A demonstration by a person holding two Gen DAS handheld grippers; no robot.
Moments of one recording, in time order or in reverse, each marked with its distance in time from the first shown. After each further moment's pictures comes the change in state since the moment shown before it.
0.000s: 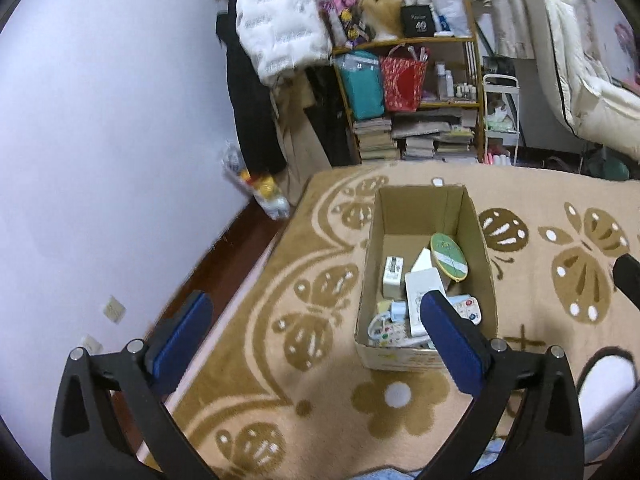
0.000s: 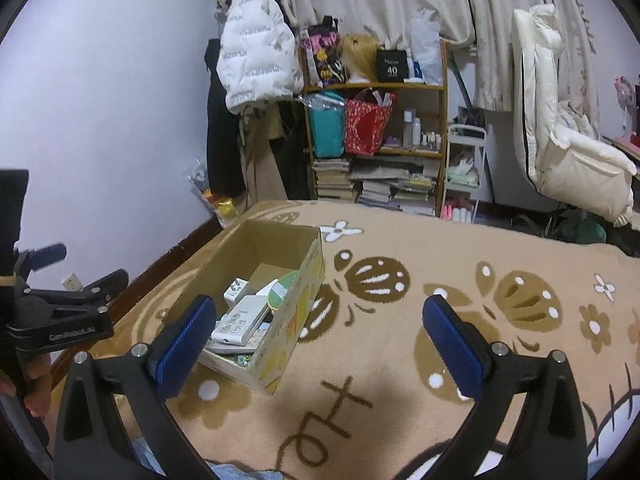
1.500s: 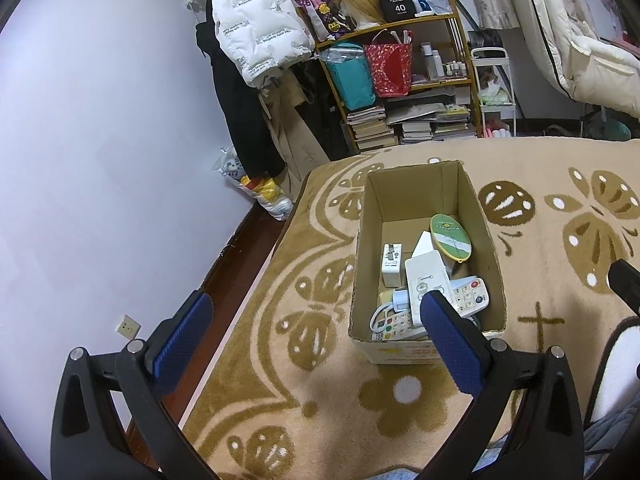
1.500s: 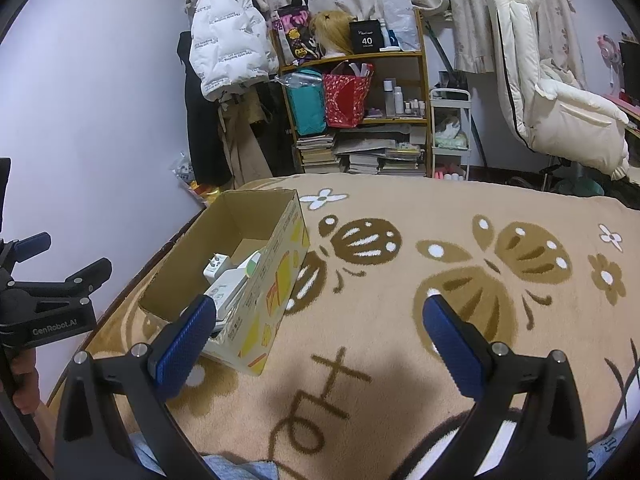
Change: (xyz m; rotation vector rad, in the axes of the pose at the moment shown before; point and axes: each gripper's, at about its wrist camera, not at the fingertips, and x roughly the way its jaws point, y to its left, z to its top) left arm 0.017 -0.024 -0.009 0.097 0.028 0.029; right arm 0.027 -0.028 -0.034 0.116 0.080 -0.006
